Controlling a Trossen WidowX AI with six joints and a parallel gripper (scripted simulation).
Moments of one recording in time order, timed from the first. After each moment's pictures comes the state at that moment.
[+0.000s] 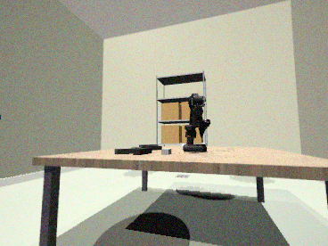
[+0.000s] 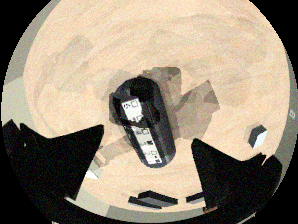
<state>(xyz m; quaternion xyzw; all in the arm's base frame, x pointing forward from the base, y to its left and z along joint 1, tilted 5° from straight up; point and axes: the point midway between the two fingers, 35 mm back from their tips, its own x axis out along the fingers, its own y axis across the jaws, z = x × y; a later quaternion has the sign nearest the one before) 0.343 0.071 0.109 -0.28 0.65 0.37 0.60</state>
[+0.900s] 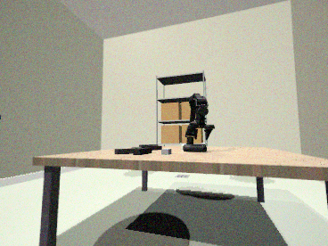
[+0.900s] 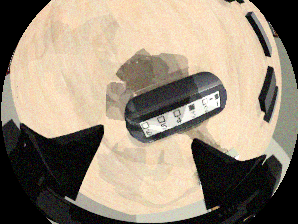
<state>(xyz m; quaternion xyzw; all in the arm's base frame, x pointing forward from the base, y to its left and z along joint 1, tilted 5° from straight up) 0.329 0.094 0.104 0.26 0.68 -0.21 0.64</state>
